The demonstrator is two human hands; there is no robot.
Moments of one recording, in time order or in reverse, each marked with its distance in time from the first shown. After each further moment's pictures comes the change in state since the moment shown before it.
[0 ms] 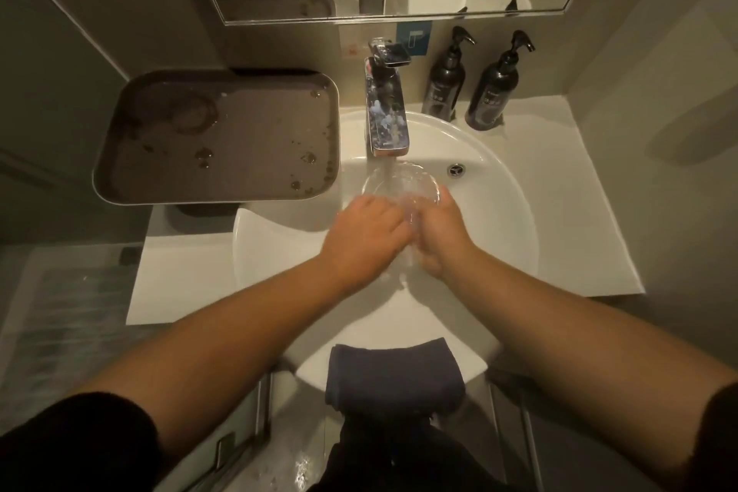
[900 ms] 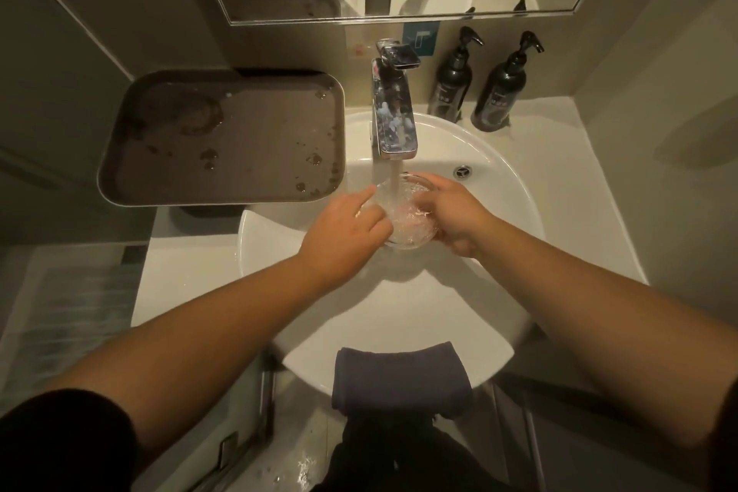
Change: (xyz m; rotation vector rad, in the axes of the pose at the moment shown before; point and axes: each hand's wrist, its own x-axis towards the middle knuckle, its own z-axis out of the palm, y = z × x) left_hand -0.021 -0.030 0.005 0.092 -0.079 0.057; right_hand 0.019 -0.028 -0.009 -0.344 -0.219 0.097
